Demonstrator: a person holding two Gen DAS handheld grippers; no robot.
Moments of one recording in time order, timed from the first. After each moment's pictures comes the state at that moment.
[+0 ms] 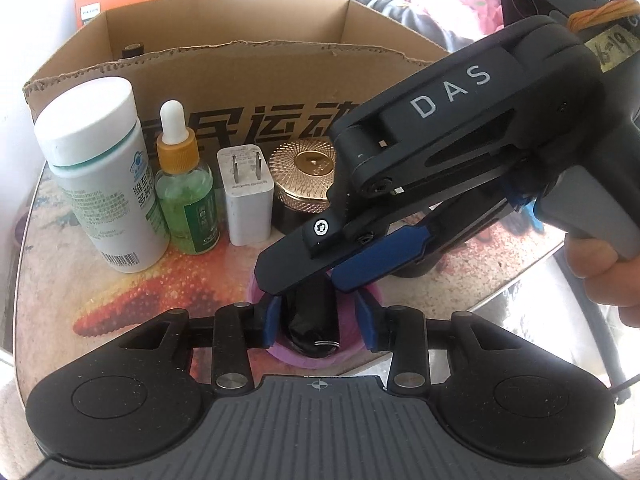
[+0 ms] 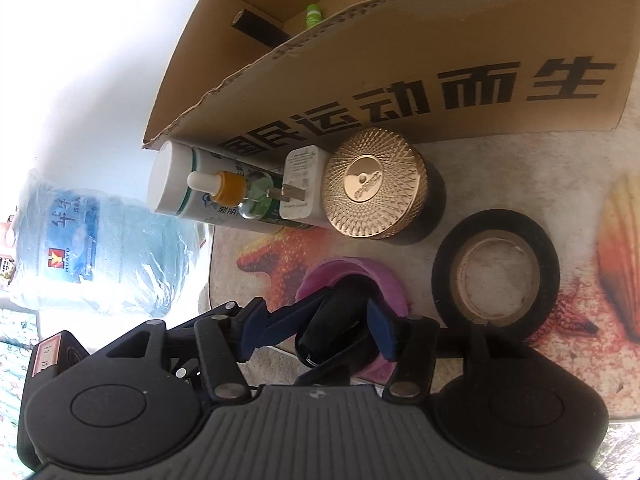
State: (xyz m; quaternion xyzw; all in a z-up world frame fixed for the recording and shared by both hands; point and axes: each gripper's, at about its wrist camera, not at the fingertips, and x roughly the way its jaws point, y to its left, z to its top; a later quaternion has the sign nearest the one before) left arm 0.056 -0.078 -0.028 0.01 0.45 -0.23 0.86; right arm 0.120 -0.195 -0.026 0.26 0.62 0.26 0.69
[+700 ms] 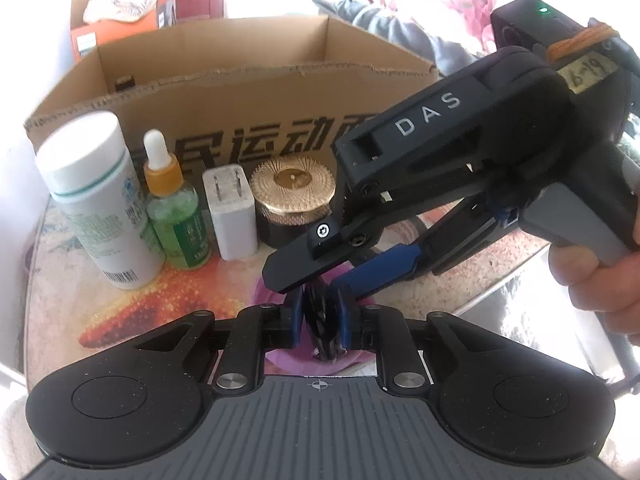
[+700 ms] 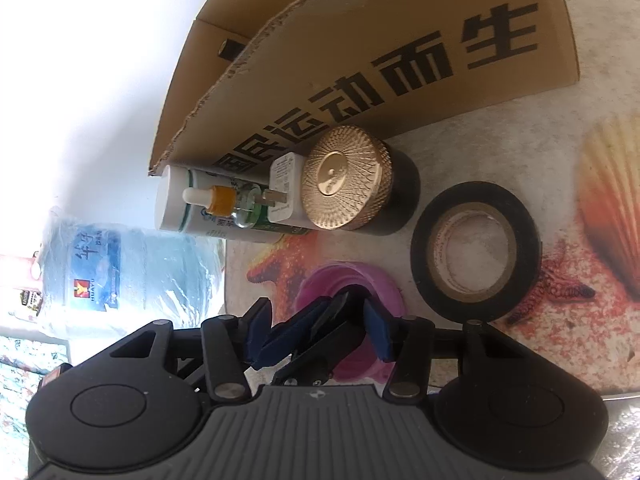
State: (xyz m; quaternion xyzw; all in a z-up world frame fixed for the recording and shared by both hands) left arm 0.046 -0.091 -0.023 0.05 0.43 -0.22 0.87; right arm 0.107 -0.223 -0.042 0.33 0.60 0.25 0.69
